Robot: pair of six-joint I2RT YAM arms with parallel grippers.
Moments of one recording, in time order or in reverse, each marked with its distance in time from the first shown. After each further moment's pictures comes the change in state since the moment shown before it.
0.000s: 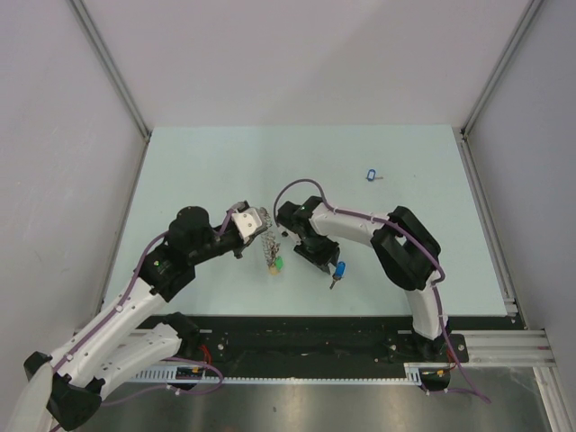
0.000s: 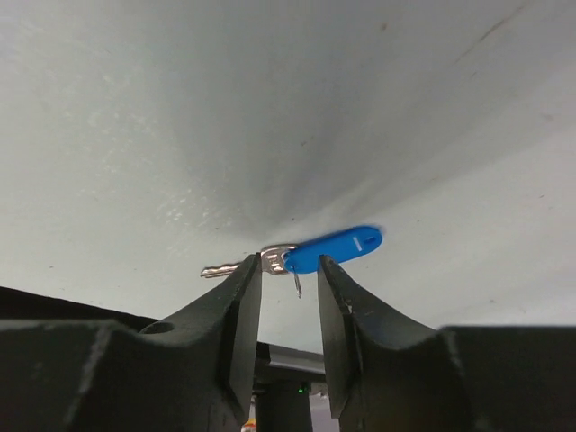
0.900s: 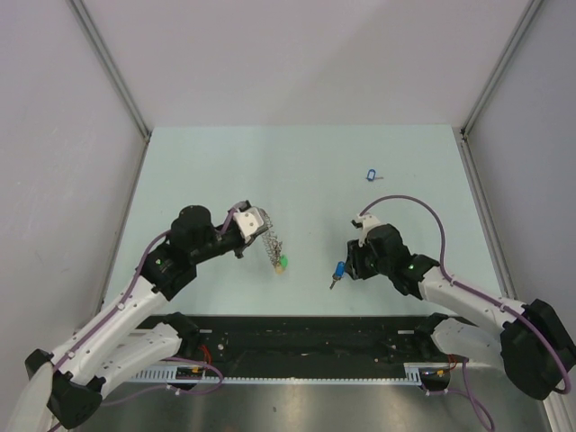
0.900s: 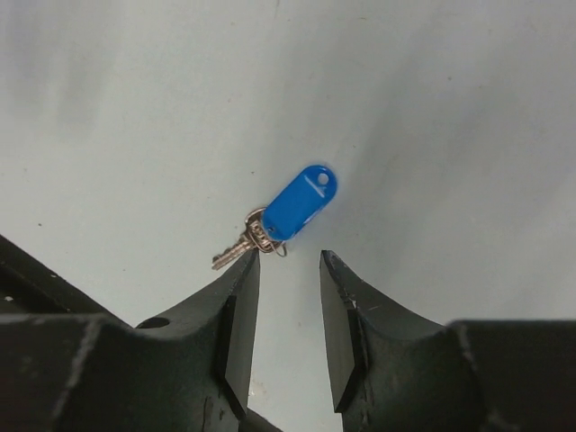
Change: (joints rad) left arm 0.000 0.011 0.000 0.001 0.001 0.000; right arm -0.228 -0.994 -0.992 0.896 -0.163 0.313
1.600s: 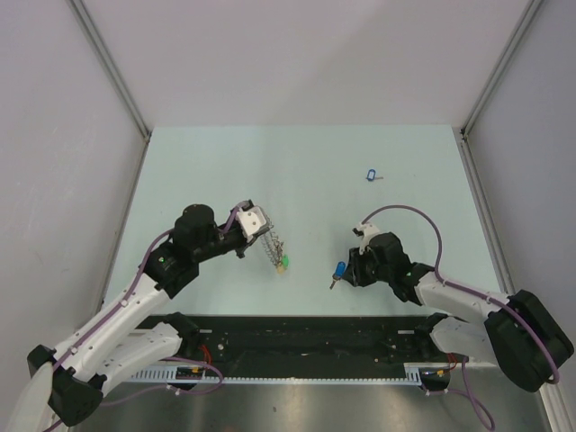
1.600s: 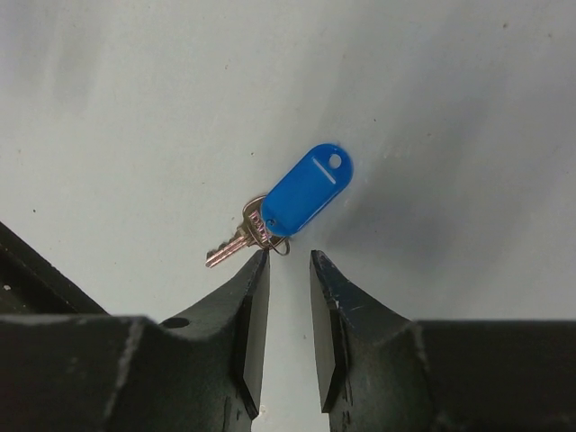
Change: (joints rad) left arm 0.000 0.027 -0.002 0.003 0.001 0.000; right arm -0.036 0.056 -0.143 0.219 -0.119 0.042
